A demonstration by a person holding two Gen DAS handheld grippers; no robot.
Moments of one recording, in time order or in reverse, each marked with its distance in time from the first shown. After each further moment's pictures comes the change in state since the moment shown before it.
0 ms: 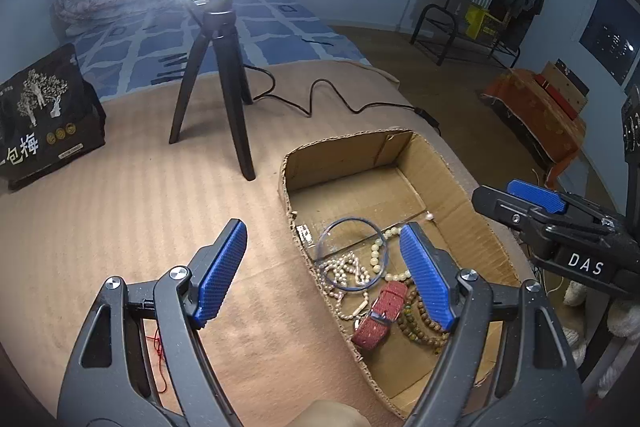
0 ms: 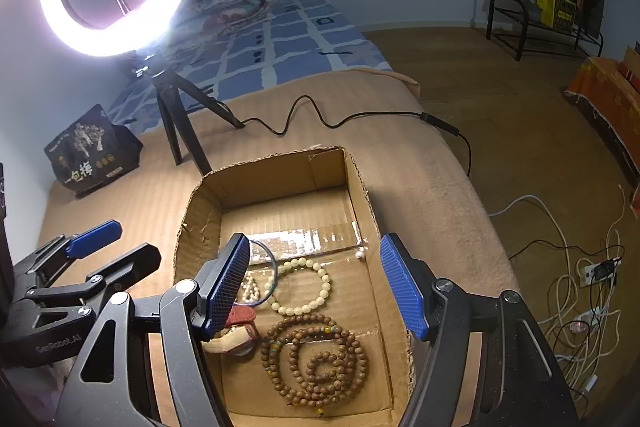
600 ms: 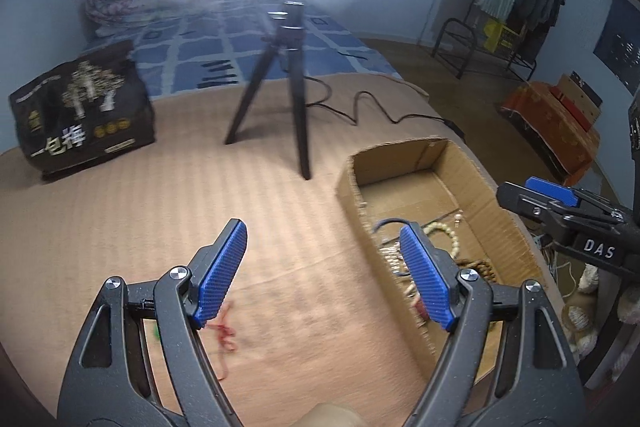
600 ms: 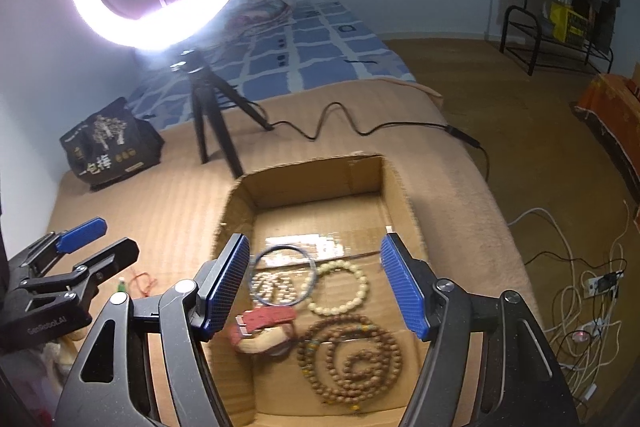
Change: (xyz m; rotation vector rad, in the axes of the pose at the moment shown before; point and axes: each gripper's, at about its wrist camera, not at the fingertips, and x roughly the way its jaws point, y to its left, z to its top) left arm -0.039 0.049 -0.012 -0.033 -0.048 0.069; right arm -0.009 0.036 -0.003 -0.046 -0.022 0.036
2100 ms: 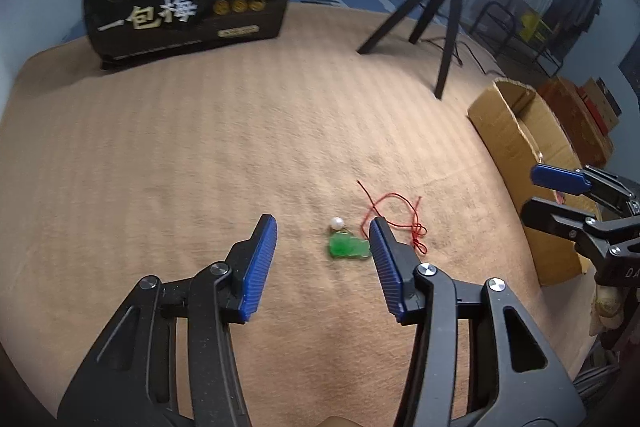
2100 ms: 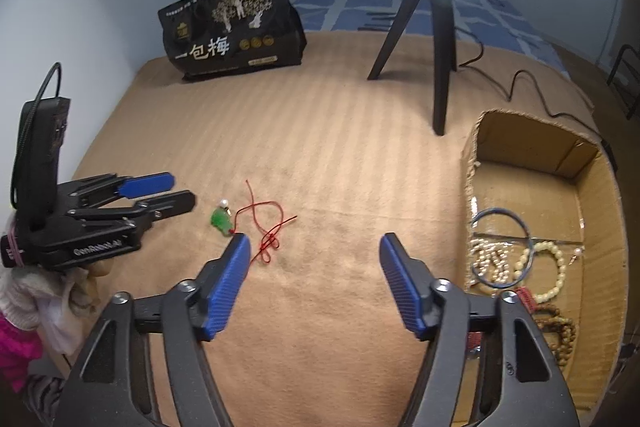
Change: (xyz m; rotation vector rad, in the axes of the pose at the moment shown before) left arm 0.005 0.158 -0.074 -0.092 0.167 0.016; right arm 0.058 0.153 -0.051 -0.286 0.201 0.238
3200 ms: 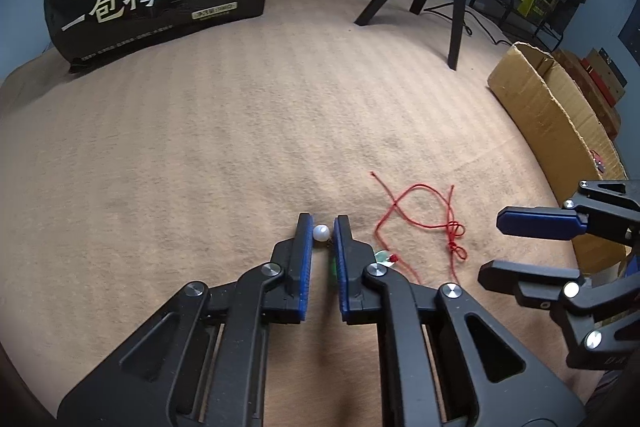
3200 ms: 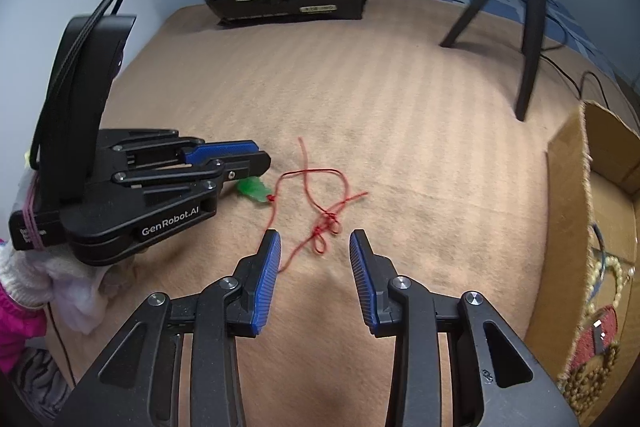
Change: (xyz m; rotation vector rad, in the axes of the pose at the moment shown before) left arm 0.044 0.001 -0.004 0.069 0.017 0.035; right arm 0.056 0.047 -0.009 -0.131 0.088 0.069
